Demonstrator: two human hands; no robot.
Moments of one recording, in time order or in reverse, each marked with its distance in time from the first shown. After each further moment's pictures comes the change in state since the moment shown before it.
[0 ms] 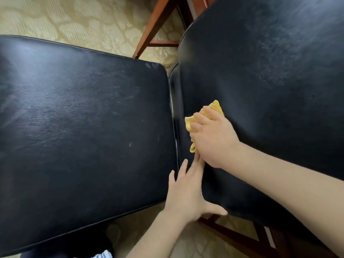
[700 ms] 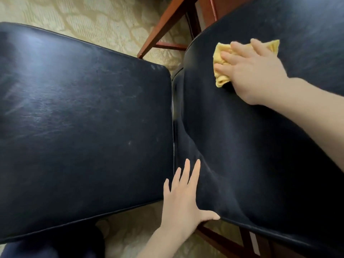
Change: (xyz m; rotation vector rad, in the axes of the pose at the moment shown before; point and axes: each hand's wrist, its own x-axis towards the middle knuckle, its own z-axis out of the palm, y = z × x) left_hand -0.017 0.011 0.014 -0.003 0.140 -0.105; right_hand 0.009 0.129 -0.041 -0.063 0.311 0.236
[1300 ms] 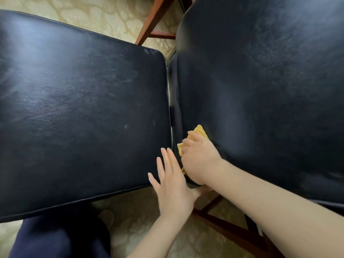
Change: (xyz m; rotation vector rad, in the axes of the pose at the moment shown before) left_hand -0.020 -0.001 0.026 -0.013 0.102 -0.328; right_hand -0.102 -0.176 0.033 0.073 -0.464 -0.399
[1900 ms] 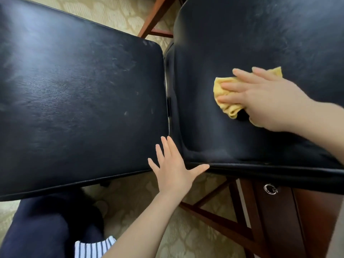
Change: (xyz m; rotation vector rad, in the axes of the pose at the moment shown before) left_hand -0.009 0.008 0.008 -0.071 0.048 0.027; right_hand -0.102 0.108 -0.008 0.063 0.310 0.226
